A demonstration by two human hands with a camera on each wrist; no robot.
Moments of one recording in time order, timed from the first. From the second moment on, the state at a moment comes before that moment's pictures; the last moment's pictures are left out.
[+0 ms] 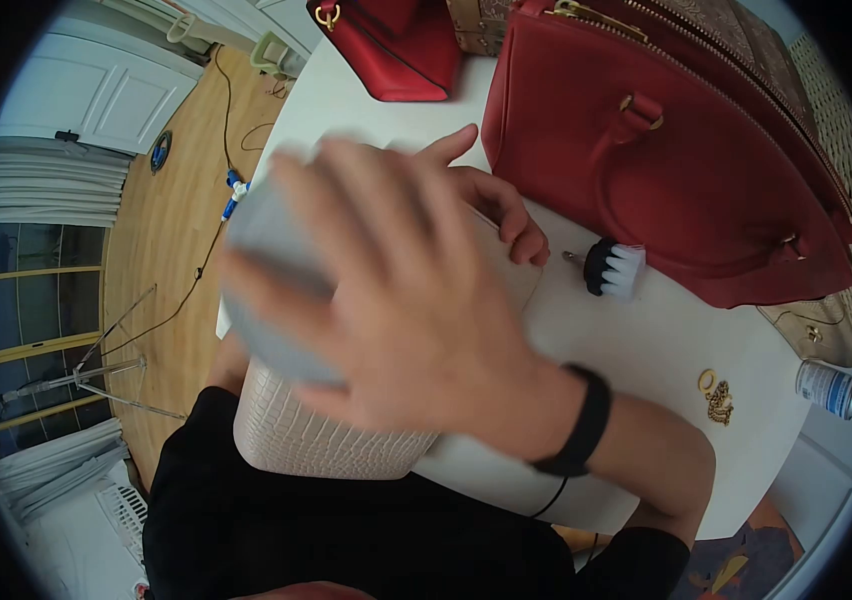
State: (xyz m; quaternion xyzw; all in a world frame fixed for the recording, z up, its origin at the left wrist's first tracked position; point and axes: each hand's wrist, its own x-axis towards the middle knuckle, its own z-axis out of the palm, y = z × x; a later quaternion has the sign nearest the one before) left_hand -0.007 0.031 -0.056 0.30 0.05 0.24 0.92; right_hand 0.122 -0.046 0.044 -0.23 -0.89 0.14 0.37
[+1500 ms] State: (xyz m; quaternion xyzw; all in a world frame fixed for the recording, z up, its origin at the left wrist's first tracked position) left_hand -0.007 0.044 -0.074 0.24 -0.06 0.22 0.94; right_hand 0.112 -0.017 0.012 -0.31 -0.81 0.10 0.49
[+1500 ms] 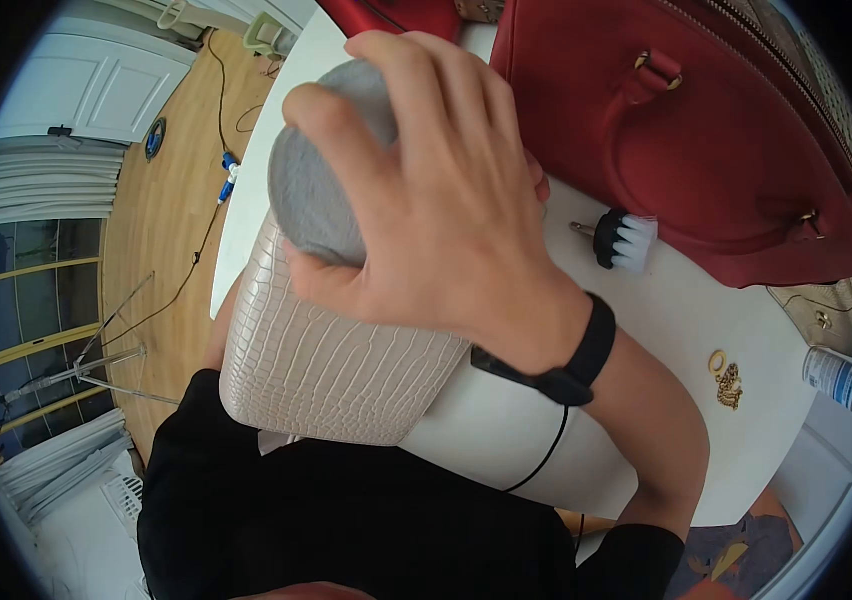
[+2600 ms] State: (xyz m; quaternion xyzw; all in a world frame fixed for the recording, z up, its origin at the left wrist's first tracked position) left_hand -0.048 0.070 -0.064 0.32 0.05 0.27 0.91; right_hand 0.108 -0.145 -0.023 -0.16 -0.91 0.16 0.35
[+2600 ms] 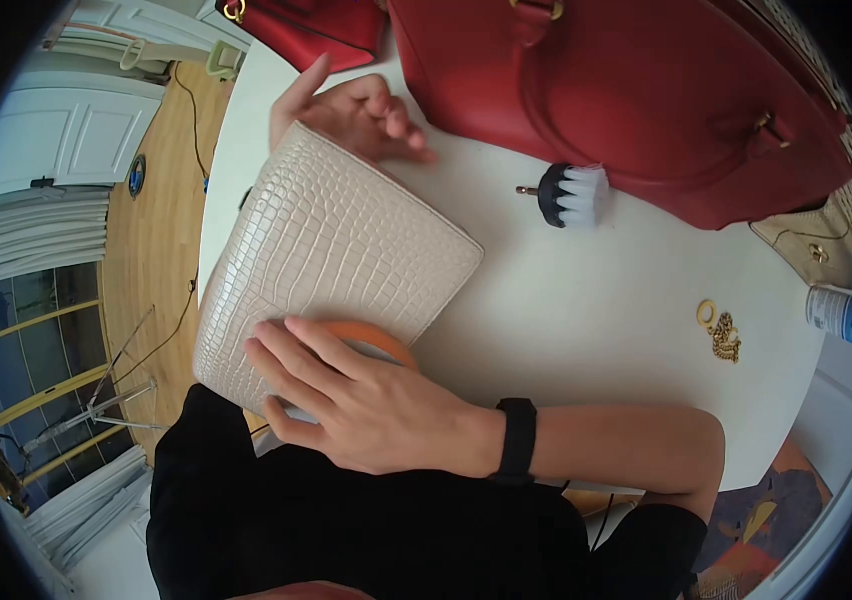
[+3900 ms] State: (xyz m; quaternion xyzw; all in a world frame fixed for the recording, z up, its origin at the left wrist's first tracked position) left_hand -0.105 0.052 -0.029 0.63 0.31 0.24 0.67; right_hand 0.149 -0.050 -0.011 -0.38 -0.83 0.10 0.39
